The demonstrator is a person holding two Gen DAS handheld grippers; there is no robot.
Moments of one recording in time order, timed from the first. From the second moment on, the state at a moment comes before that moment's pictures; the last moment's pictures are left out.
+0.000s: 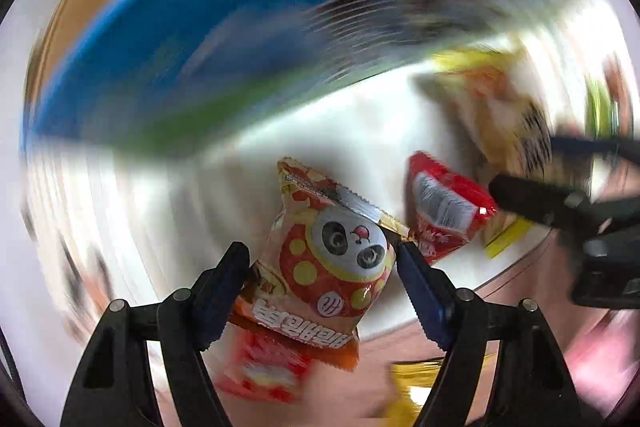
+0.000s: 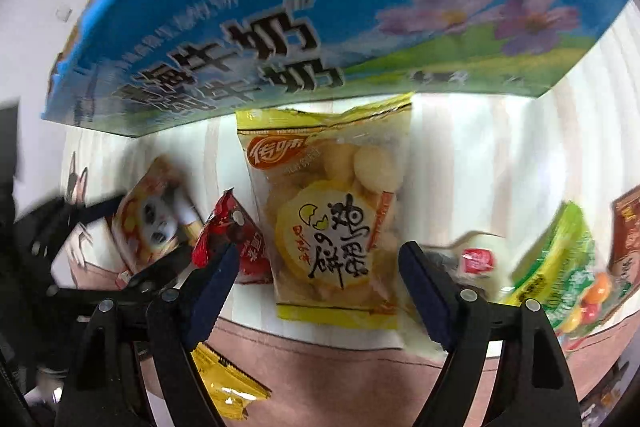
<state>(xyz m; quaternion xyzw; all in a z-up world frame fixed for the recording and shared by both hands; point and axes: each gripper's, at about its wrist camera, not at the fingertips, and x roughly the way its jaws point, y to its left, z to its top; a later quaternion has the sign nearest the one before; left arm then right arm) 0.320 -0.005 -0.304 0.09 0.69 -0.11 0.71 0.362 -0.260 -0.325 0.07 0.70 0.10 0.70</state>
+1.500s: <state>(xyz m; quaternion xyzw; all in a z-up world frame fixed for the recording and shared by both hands) 0.196 -0.035 -0.283 -0.13 0.68 -0.02 0.72 0.279 -0.306 -0.288 0.14 0.67 0.10 0.72</state>
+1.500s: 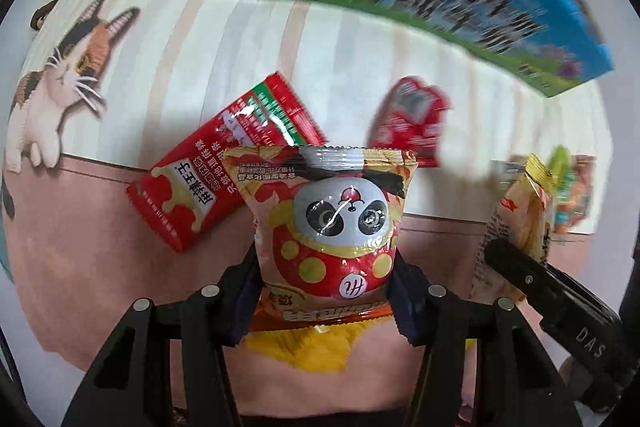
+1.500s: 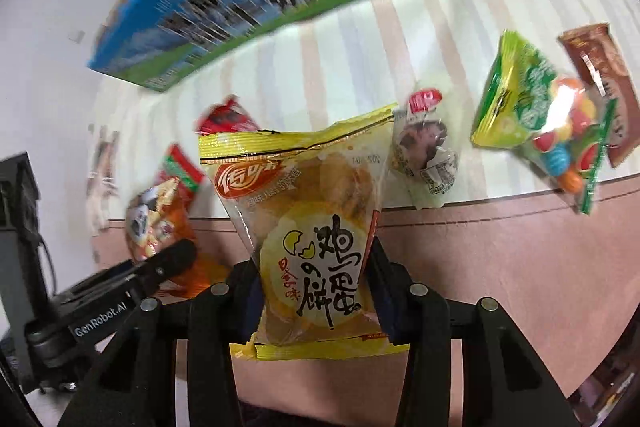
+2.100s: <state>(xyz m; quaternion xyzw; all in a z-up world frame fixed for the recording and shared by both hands) 0.373 -0.018 -0.126 -0.13 0.60 -0.07 0.79 0.410 -0.287 -0.111 0.14 0.58 0.13 0.79</state>
